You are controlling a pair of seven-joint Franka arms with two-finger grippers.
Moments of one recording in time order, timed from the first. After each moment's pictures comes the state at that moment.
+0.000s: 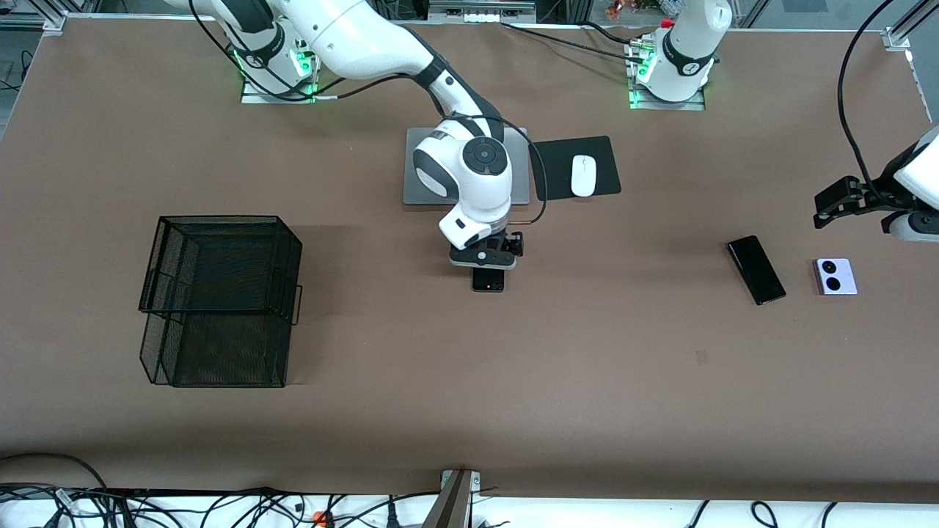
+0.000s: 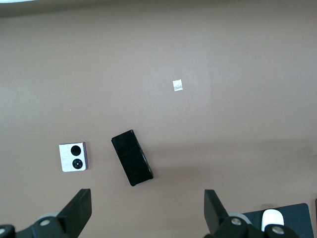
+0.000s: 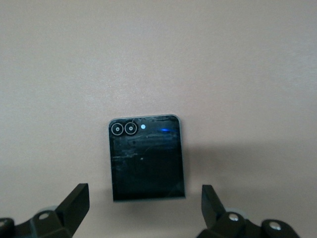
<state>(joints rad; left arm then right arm) -0.03 0.07 0.08 -1.61 0.04 1.72 0.11 0.83 0.90 0.01 -1.30 -0.16 2.33 1.04</state>
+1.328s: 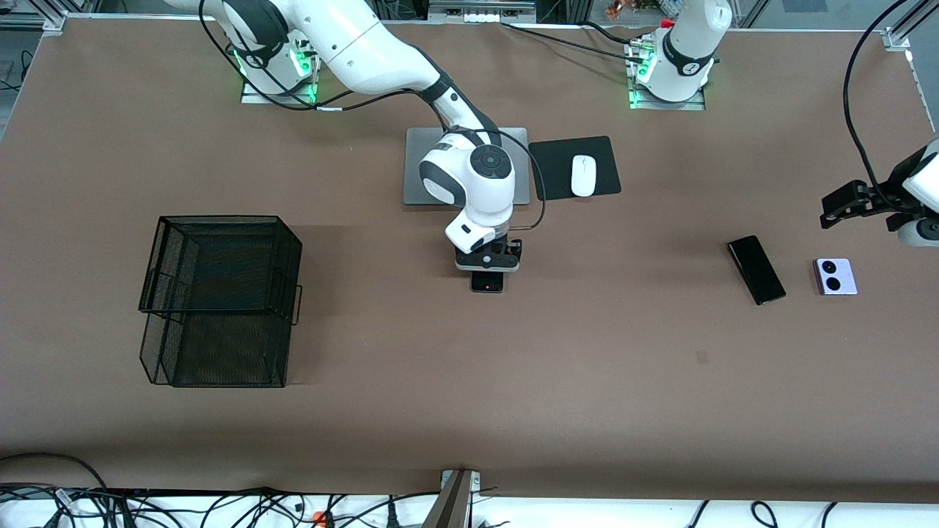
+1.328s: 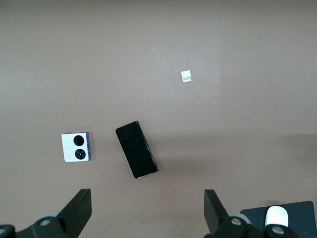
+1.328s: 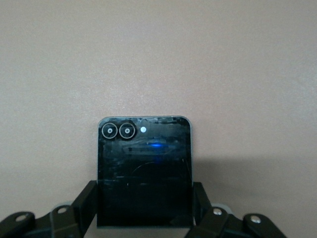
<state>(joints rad) -0.03 0.09 0.10 -1.61 0.04 1.70 0.11 0.86 0.96 -0.02 -1.29 -0.23 2.40 1.06</state>
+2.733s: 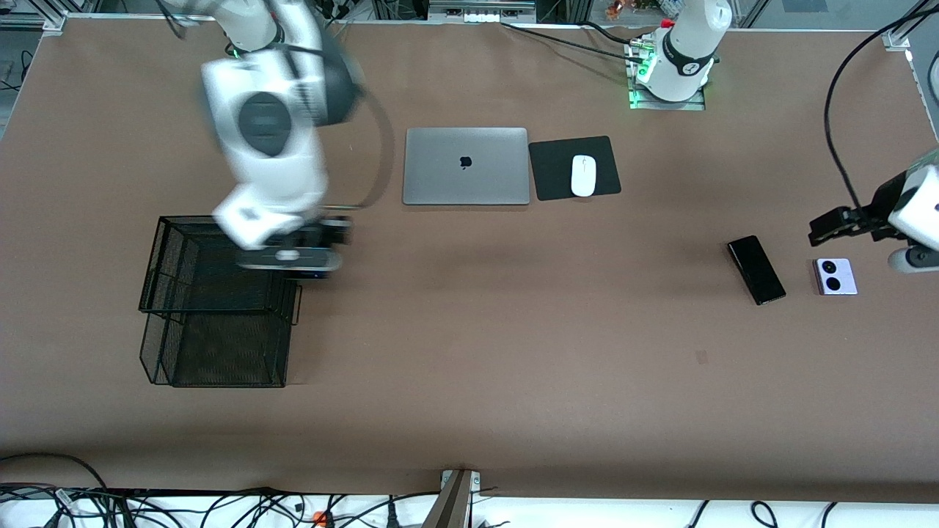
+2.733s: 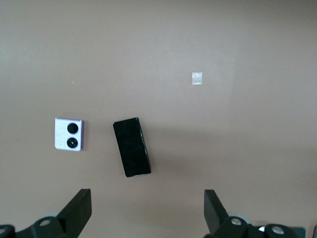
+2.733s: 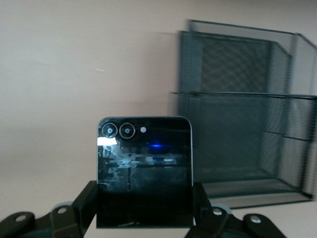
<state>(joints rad) -0.03 0.17 0.10 -1.61 0.05 1.73 -0.08 0.74 0.28 -0.39 -1.62 -0.08 1.83 0.34</state>
